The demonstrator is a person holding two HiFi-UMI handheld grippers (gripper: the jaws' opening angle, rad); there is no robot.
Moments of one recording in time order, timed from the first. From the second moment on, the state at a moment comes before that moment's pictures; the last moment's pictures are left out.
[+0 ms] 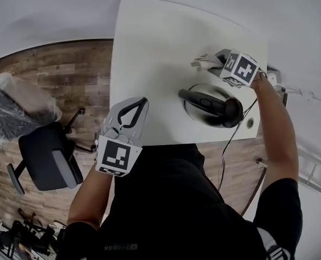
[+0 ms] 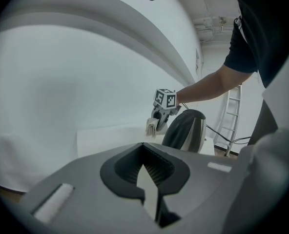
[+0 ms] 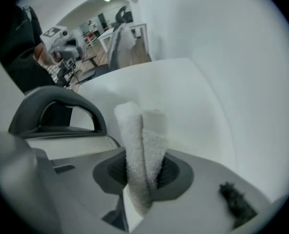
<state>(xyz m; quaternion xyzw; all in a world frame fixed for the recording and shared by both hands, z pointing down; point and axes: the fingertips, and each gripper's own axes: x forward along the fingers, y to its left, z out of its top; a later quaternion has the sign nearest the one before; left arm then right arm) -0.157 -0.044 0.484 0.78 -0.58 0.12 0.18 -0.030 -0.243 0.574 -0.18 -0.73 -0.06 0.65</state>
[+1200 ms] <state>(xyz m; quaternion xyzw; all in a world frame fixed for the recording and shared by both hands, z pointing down) -0.021 -0.007 0.367 0.83 -0.52 0.16 0.08 0.159 -0.167 0.372 0.32 -0.86 0.11 0.38</state>
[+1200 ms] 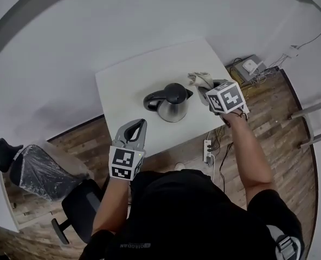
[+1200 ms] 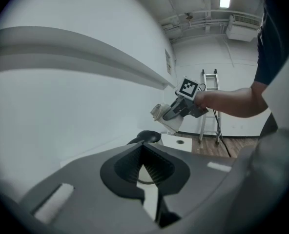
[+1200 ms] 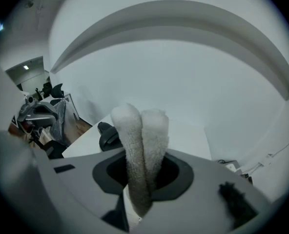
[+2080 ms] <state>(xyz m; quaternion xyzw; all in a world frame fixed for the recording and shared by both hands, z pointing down) -0.174 -0.010 0.395 0.92 -0.36 0.14 0.09 0.050 -0.172 0.386 0.36 -0.67 0.09 0.65</state>
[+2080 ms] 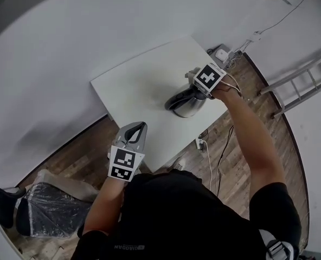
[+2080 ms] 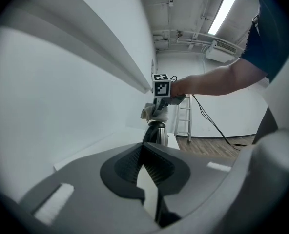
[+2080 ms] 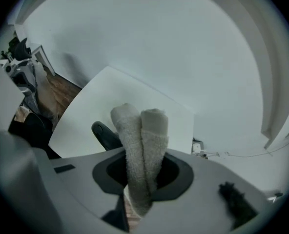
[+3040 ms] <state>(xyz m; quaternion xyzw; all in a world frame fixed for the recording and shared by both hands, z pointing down) -0.216 0.025 0.434 0.90 -0.39 0.16 0.12 -0.123 -0.088 0.434 0.37 -0.74 -0.30 0.47</state>
